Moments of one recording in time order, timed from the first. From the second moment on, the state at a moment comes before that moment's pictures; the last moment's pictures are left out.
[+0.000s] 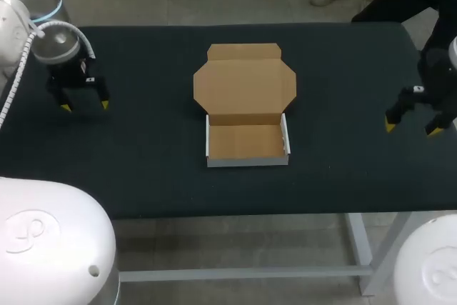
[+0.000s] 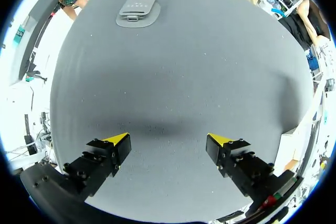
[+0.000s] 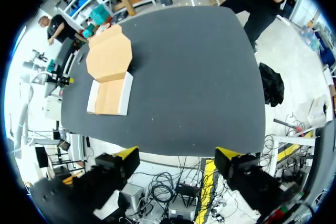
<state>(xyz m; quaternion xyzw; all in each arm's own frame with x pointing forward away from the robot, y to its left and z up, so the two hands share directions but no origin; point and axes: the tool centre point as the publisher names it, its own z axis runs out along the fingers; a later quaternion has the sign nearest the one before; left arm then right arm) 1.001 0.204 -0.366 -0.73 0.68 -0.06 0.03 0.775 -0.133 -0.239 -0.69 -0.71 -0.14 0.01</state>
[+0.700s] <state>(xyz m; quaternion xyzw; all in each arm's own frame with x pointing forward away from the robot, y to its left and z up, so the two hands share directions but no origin) 1.065 0.234 -0.376 -0.72 0.69 -0.06 0.04 0.775 -0.132 -0.239 -0.69 -0.71 -0.14 0.01</state>
